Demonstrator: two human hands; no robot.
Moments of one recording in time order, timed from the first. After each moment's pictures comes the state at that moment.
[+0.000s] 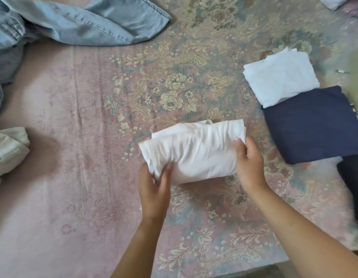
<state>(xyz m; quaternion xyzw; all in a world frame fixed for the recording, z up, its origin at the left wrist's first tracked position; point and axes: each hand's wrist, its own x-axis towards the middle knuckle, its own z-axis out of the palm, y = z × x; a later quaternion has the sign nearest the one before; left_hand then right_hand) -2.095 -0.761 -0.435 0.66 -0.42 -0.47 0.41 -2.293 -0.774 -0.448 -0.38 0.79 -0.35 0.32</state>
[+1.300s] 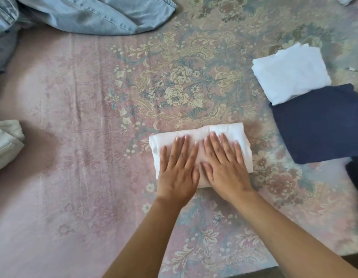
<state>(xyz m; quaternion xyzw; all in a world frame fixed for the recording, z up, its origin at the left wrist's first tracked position) -2.103 -0.775 -0.499 0.52 -0.85 -0.07 0.09 -2.256 -0.759 -0.498 -0.75 0.66 -0.02 0.03</state>
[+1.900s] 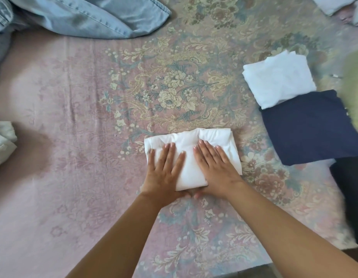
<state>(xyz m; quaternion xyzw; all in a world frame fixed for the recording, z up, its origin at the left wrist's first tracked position) -2.073 -0.785 -0.520 0.43 -0.89 -0.13 -0.10 -2.270 -0.770 -0.494 -0.76 0.58 0.23 0.18</state>
